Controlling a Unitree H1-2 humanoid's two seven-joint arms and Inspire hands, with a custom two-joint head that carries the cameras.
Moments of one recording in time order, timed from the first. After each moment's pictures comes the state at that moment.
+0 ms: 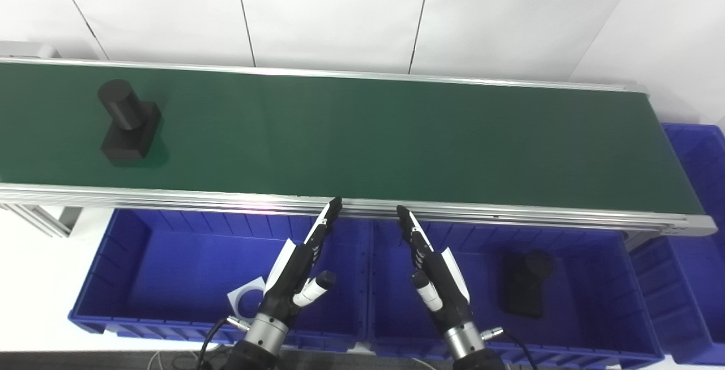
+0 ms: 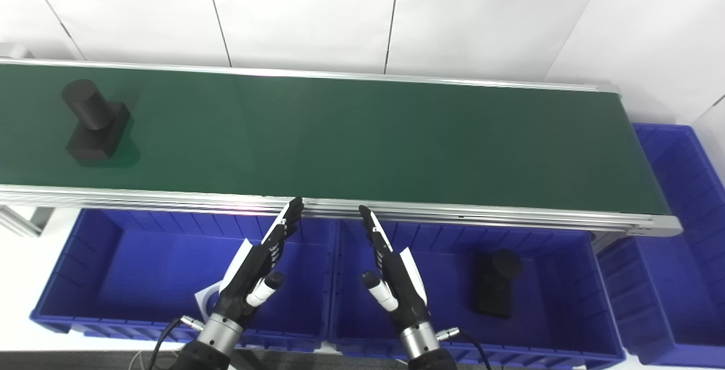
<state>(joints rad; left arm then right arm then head) 0.19 0.04 -0.31 0.21 0.15 -0.43 -0.02 0.10 -0.07 0.36 0.34 -0.07 -0.43 0.01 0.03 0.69</state>
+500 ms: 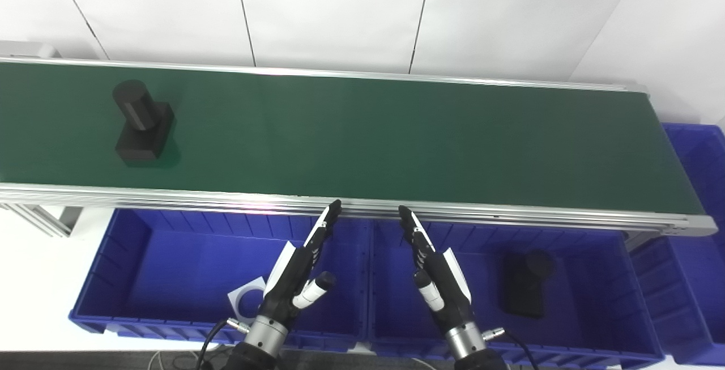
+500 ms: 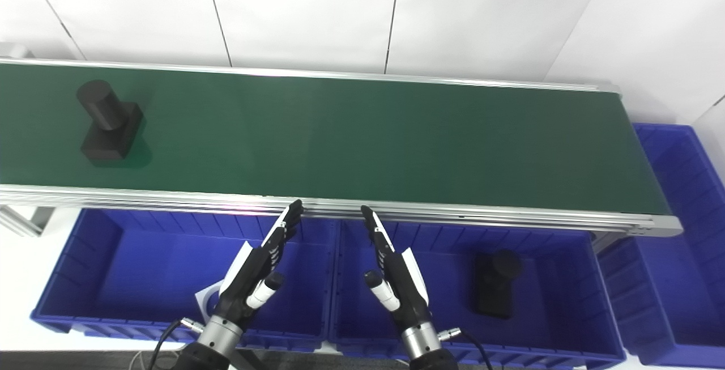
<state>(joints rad) 0.19 0.05 -0.33 0.23 0.15 -0.43 -0.01 0.09 -0.07 0.35 0.35 -0.06 -0.43 0.01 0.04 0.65</state>
